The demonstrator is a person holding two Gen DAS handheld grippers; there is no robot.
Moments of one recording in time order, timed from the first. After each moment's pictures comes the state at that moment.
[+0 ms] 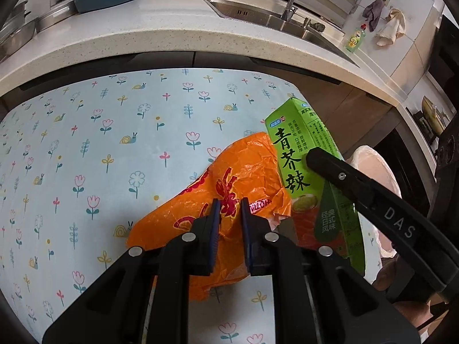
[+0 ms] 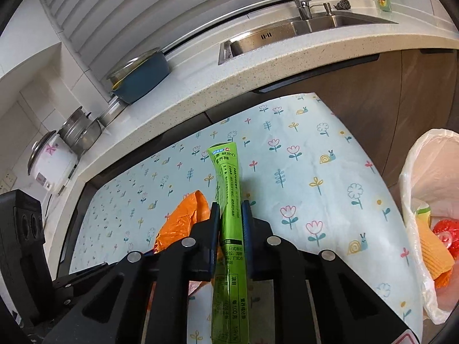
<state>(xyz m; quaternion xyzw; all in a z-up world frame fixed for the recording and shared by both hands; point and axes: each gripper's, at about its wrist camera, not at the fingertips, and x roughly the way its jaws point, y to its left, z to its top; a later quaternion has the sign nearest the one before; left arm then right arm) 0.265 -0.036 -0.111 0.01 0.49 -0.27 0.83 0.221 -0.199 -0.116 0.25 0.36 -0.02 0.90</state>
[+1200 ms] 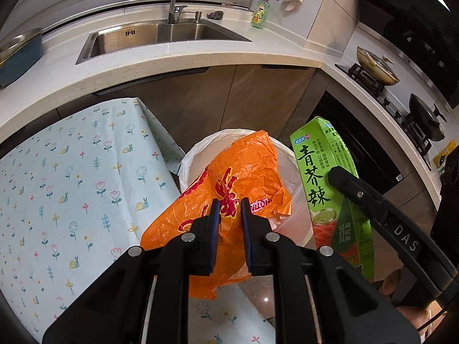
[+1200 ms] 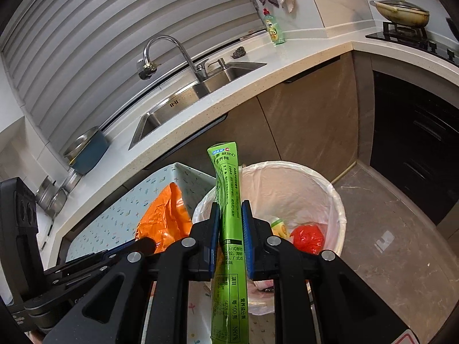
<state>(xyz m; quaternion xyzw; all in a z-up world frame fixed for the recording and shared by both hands) 0.140 -0.236 -0.053 0.08 0.44 -0.39 0.80 0.021 -0.390 -0.064 0.29 0.28 -0.18 0.90</state>
